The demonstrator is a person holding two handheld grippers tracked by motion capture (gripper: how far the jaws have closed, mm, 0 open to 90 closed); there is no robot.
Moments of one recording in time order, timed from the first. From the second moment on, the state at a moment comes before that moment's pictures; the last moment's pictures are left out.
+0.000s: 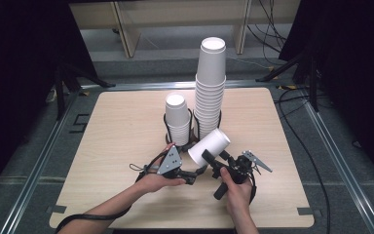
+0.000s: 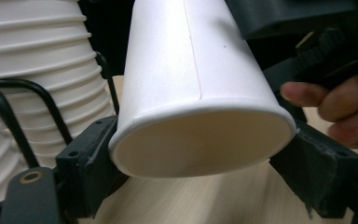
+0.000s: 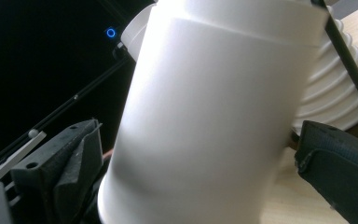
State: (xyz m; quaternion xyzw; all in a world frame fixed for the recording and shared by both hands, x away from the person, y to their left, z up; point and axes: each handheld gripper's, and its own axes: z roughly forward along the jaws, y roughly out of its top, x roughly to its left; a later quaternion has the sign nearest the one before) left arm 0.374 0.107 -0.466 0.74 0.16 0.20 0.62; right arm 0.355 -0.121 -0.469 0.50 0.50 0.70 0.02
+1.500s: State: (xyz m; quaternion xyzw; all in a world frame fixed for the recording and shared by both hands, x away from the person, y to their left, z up) left arm 0.390 0.170 -0.434 0.85 0.09 0.18 0.48; right arm 0.357 -0.159 -0.460 0.31 0.78 0.51 0.20
